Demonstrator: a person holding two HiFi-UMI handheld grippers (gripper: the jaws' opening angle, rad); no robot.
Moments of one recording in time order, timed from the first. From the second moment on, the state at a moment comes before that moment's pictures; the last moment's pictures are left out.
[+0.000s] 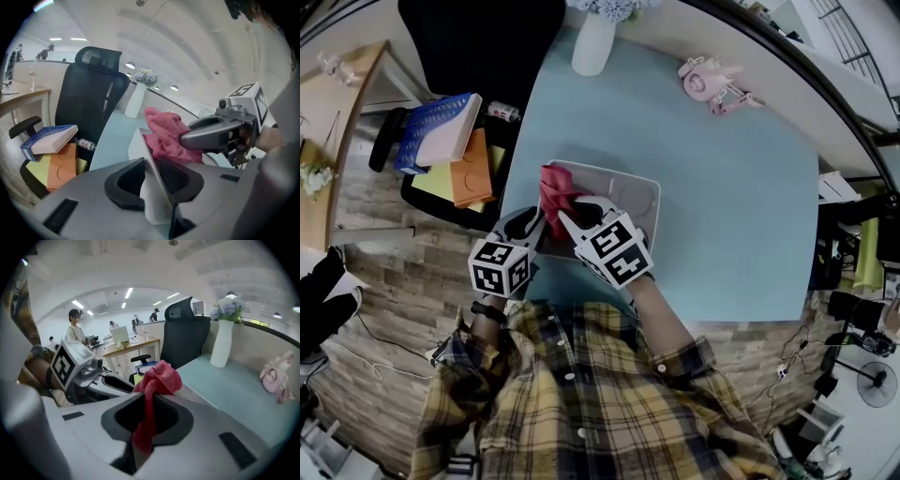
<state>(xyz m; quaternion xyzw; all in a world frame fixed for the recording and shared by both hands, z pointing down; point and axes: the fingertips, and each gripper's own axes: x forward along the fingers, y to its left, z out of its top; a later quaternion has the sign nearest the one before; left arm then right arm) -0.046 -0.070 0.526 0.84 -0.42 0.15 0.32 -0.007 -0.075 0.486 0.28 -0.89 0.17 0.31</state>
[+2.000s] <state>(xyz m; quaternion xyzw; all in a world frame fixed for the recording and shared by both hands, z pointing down) -0.047 -0.069 0.528 0.84 -0.41 0.15 0.32 0.165 -0.057 0.512 0.43 -0.79 0.15 0.40</state>
